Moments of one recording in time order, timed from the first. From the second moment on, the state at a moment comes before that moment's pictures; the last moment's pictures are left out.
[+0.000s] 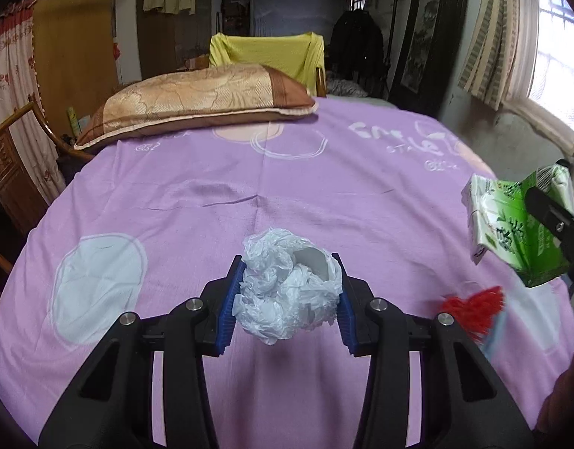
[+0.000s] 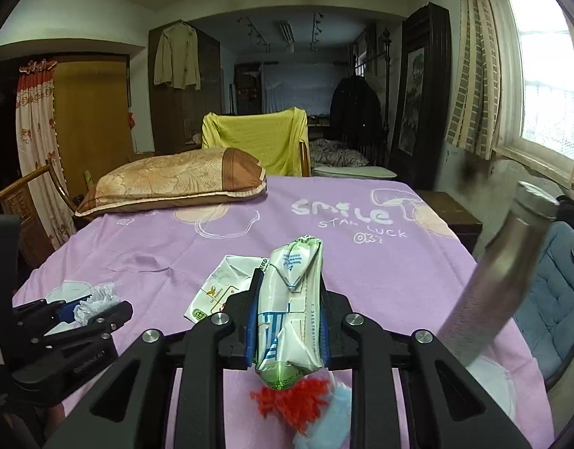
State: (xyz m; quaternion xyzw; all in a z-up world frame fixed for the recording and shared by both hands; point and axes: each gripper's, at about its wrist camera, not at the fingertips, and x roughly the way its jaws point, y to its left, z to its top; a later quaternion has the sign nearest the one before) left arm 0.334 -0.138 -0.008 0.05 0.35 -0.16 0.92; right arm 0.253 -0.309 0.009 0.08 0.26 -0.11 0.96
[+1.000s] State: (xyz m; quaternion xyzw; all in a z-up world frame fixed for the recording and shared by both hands) left arm 0.100 0.093 0.046 0.00 0.27 -0.05 0.96; right arm 0.075 -0.104 0.066 0.01 0.19 0.12 0.97
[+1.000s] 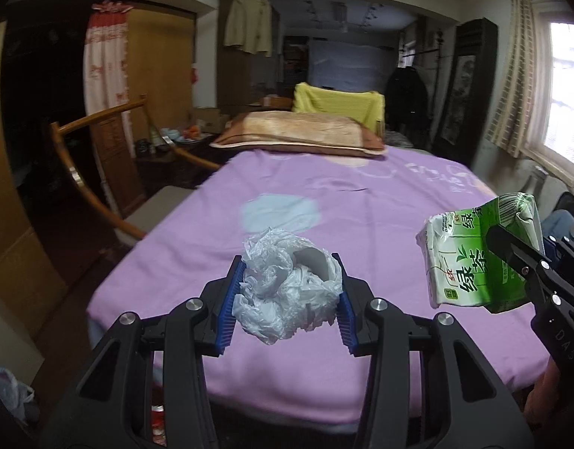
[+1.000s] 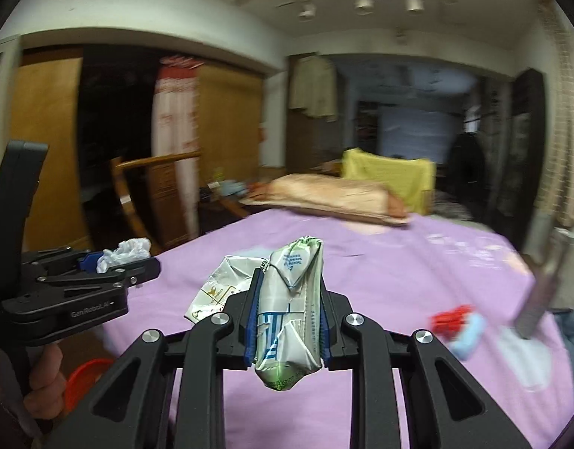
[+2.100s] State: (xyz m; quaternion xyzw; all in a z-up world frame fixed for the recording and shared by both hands) left arm 0.037 0.389 -0.128 -0.07 0.42 0.21 0.88; right arm 0.101 0.180 -0.019 -0.10 0.39 0.37 0.84
